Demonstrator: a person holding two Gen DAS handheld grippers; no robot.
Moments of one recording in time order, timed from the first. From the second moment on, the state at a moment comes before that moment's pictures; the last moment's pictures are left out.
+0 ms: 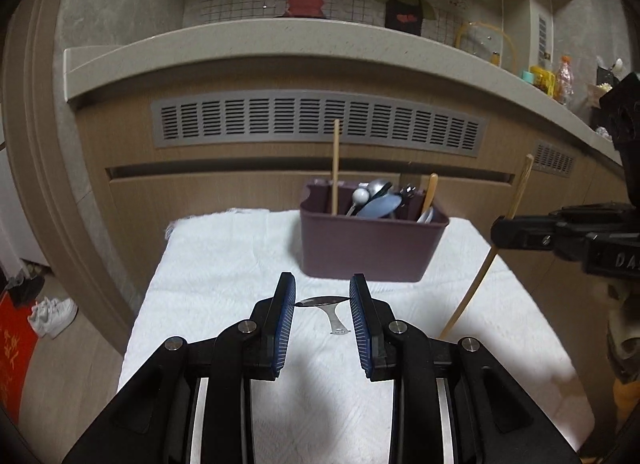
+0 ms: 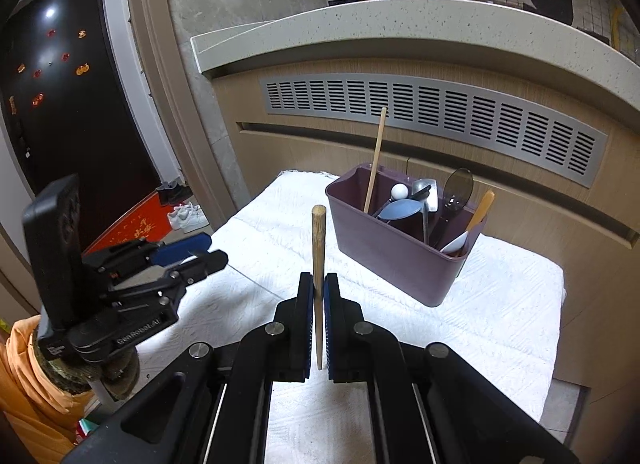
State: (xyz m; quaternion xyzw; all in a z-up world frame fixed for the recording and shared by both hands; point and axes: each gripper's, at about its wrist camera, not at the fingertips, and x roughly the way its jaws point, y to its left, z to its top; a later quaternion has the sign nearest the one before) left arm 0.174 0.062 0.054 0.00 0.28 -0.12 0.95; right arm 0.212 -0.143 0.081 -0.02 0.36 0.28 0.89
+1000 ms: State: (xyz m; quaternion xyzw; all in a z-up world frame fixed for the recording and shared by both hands) left arm 0.405 -0.028 0.107 0.09 0.40 -0.15 0.90; right arm 0.371 -0.177 0.130 -0.03 0.37 0.15 0.92
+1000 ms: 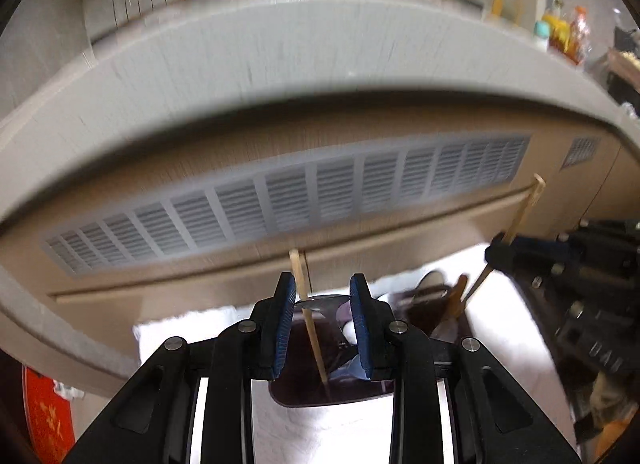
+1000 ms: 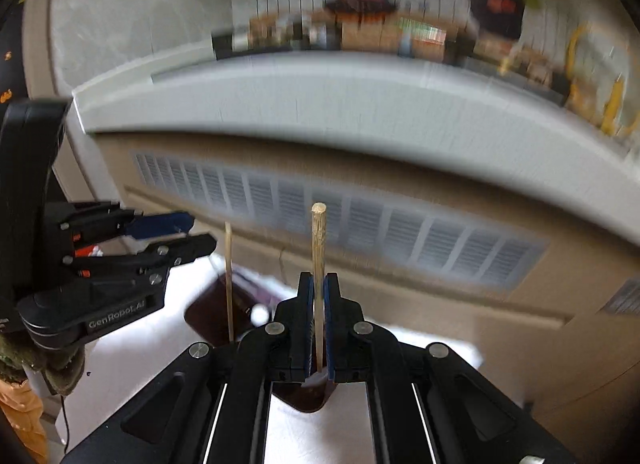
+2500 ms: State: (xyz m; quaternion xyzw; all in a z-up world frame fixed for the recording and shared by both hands) left arm 0.081 0.009 0.024 0.00 0.22 0.01 0.98; right arm 0.101 -0.183 0.021 0.00 0.26 0.05 0.96
